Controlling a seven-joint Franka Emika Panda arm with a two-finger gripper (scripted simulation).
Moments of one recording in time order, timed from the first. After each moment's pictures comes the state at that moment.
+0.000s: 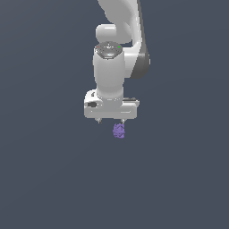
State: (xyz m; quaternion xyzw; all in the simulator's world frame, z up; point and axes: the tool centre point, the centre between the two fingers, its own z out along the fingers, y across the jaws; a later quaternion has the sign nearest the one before) arm 0.017 -0.015 0.199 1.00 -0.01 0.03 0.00
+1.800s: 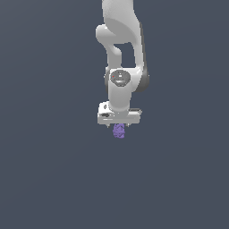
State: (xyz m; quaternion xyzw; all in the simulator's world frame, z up) arm -0.027 0.019 0.101 1.00 0.01 0.00 0.00
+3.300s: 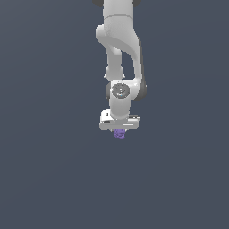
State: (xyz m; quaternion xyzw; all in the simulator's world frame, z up) arm -0.033 0.023 0.043 1.00 0.01 0.00 0.00
